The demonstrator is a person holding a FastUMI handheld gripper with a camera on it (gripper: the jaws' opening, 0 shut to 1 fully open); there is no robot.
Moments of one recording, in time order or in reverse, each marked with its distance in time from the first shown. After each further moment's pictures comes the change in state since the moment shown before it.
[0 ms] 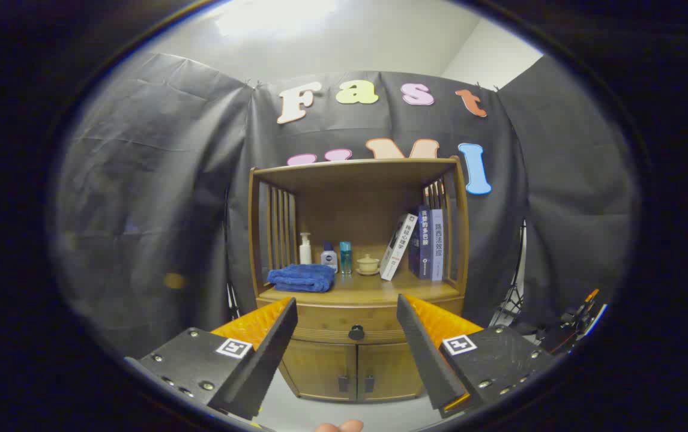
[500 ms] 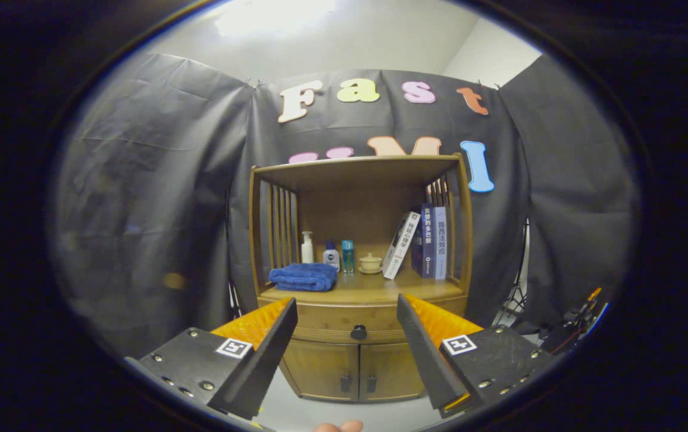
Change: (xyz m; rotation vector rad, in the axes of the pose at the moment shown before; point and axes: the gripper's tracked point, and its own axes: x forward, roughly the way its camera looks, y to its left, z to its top) arm 0.007 0.001 -0.005 0.012 0.002 0.013
